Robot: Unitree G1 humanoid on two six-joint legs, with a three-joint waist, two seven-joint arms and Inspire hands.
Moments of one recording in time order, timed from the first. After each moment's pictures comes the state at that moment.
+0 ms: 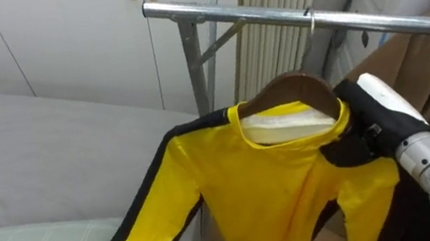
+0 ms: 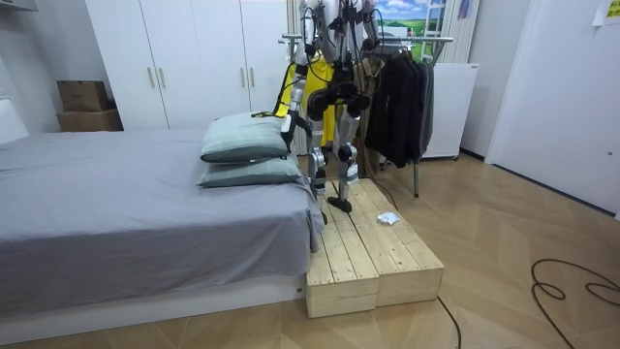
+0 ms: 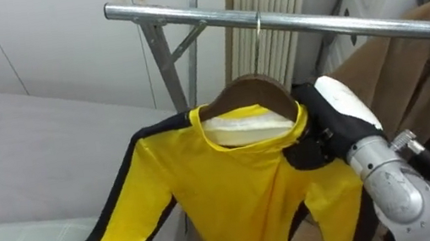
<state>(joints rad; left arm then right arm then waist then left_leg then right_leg) 0.17 0.24 0.18 1.19 0.21 0.25 0.12 -0.24 -0.47 0.06 0.03 -0.42 0.08 0.19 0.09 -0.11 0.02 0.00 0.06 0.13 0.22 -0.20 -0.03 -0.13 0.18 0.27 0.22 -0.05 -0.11</state>
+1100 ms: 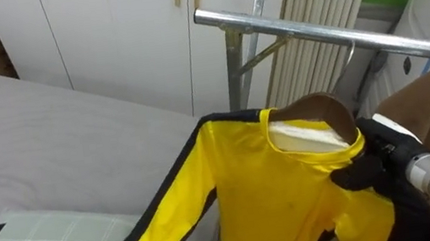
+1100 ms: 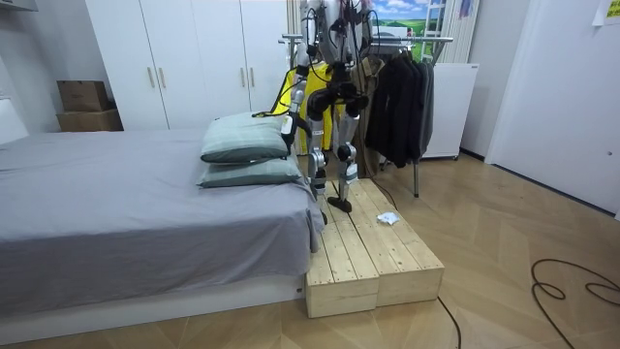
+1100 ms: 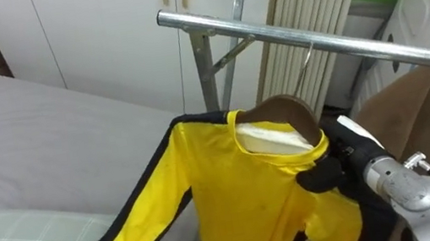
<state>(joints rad) 0.17 0.27 0.17 1.19 0.21 0.20 0.09 -0.34 -0.50 0.06 0.51 -0.09 0.06 0.26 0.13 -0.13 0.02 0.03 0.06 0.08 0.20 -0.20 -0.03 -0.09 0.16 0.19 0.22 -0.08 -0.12</state>
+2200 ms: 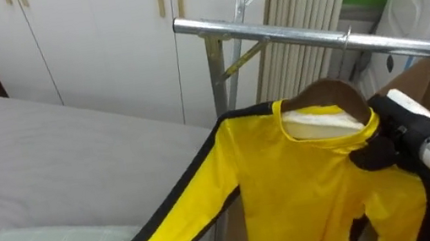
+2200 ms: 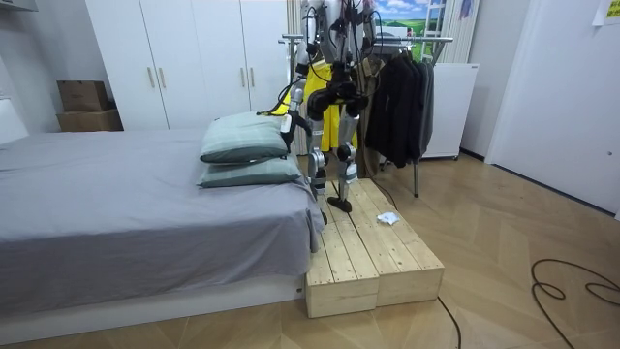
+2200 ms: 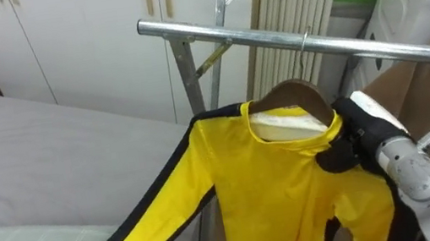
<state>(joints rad) 0.20 0.27 0.17 1.20 0.21 0.20 0.07 -0.36 -0.55 0.06 0.41 -0.32 0.06 0.13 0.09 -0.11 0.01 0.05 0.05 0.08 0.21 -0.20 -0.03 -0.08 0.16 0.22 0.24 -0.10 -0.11</state>
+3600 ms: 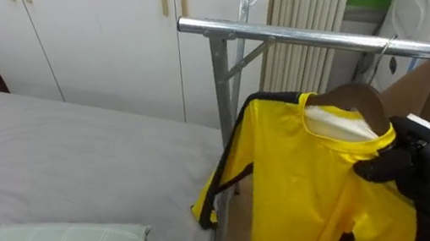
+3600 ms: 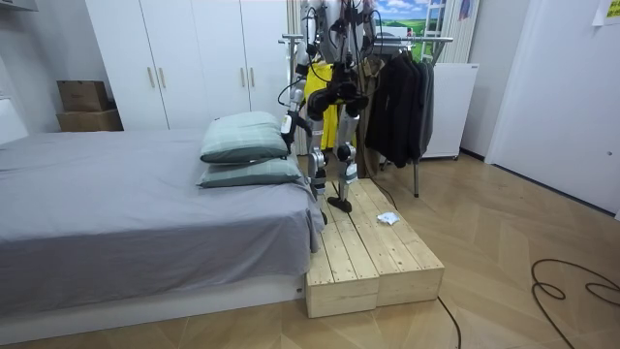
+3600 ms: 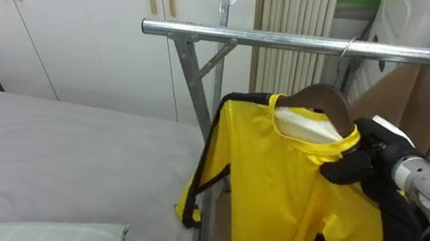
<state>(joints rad) 0.20 0.28 0.17 1.18 0.21 0.20 0.06 -0.38 -0.58 0.03 0.66 0.12 0.07 0.25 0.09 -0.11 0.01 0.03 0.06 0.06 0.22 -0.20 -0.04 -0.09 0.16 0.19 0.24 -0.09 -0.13</state>
